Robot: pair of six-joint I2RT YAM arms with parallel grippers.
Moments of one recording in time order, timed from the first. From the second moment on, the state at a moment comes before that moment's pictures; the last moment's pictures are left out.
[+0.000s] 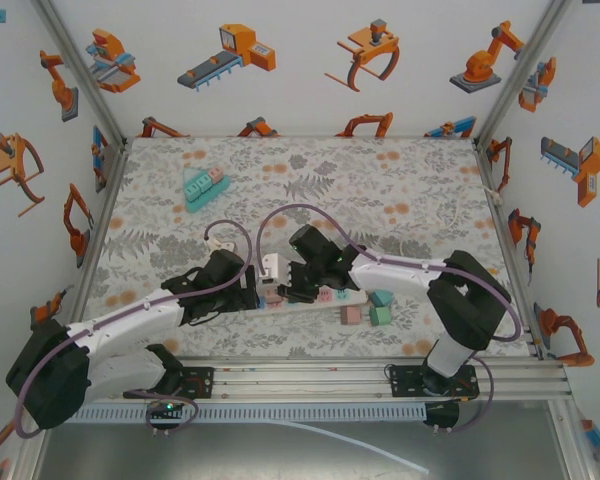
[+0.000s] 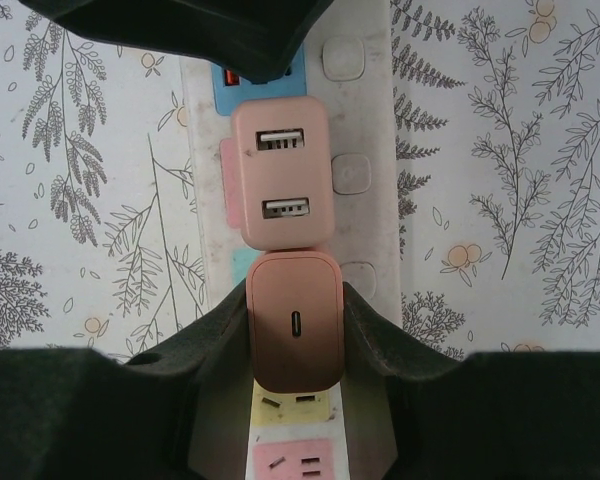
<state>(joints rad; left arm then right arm) -0.78 1.12 0.50 -0.37 -0.20 -0.70 0.93 1.66 0.97 -0.23 -0.43 -0.59</state>
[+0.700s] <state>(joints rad) -0.78 1.11 0.50 -0.36 -0.21 -0.71 0.92 1.48 0.91 -0.03 -0.44 -0.43</state>
